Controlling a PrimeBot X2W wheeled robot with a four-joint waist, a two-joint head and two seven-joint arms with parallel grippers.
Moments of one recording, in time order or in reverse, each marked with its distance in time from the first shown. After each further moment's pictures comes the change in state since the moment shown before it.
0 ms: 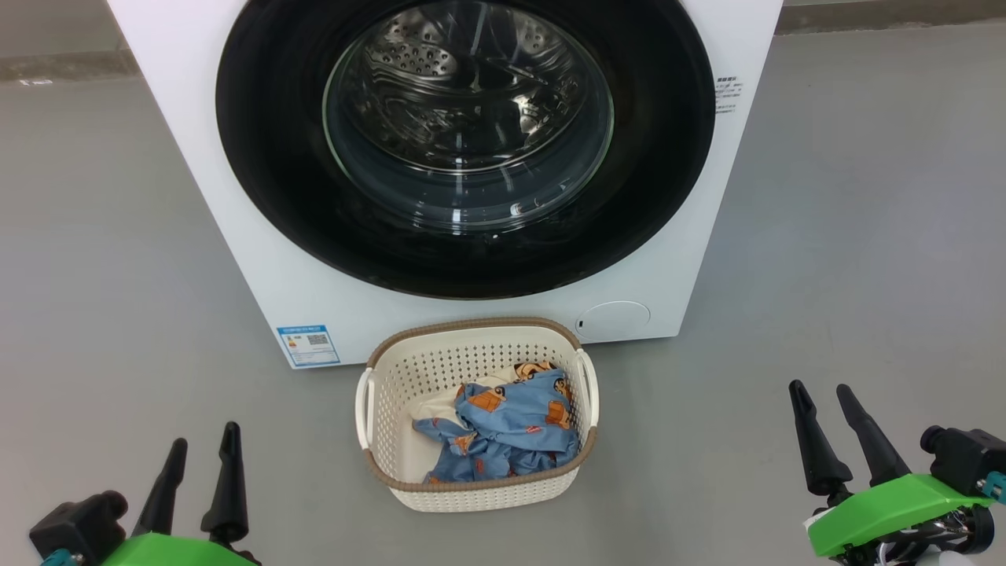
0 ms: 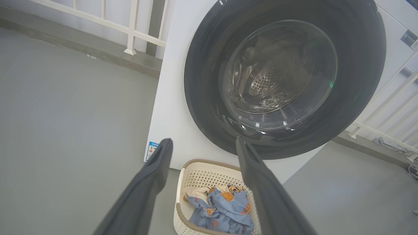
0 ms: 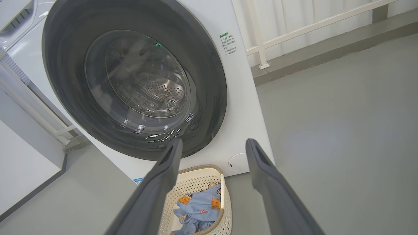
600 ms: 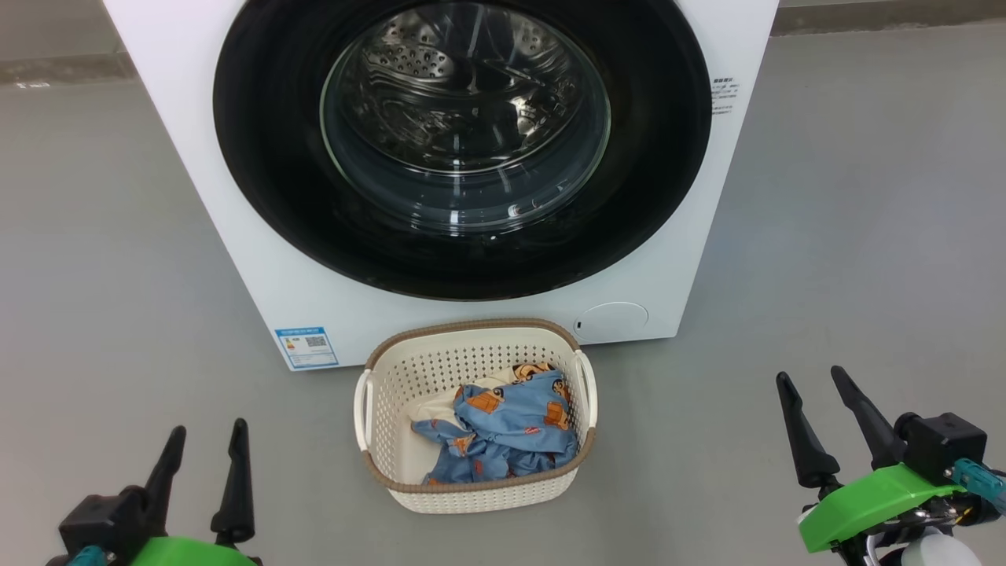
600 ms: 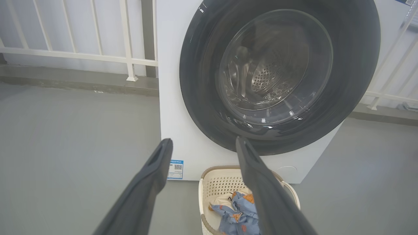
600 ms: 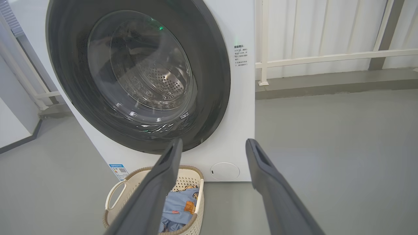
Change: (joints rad) left arm 0.000 0.009 -0.005 -0.011 0.237 0.000 -0.056; right arm -0.033 -0.011 0.007 0.018 -0.264 0.000 -0.057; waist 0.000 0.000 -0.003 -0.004
